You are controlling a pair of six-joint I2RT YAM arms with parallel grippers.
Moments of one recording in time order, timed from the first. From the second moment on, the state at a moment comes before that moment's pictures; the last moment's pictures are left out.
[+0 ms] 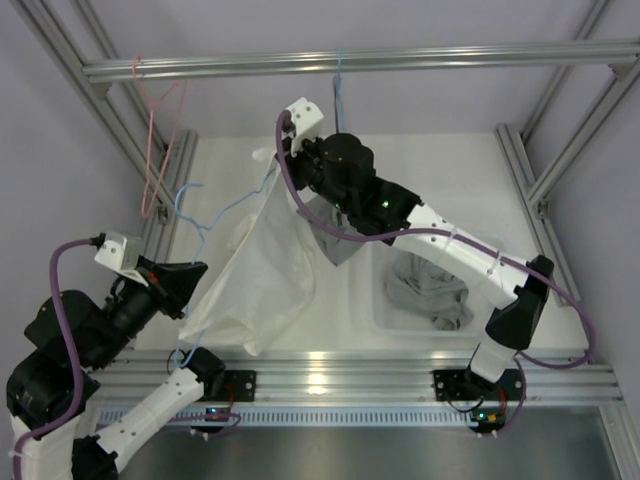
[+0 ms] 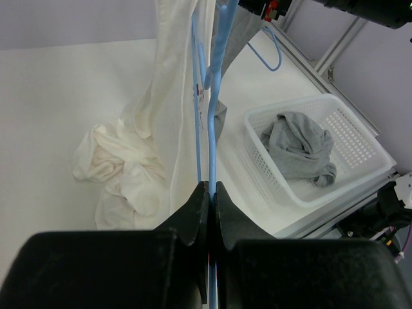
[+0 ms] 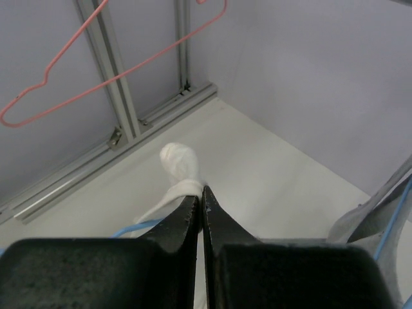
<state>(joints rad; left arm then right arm) -0.61 0.48 1.37 -0.99 -0.07 -0.29 1.01 1.69 1.82 -0.16 0.24 -0.05</state>
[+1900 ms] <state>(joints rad) -0.61 0.67 0.78 0.62 -0.39 0.18 1.27 1.57 1.14 0.22 -0.04 0.30</state>
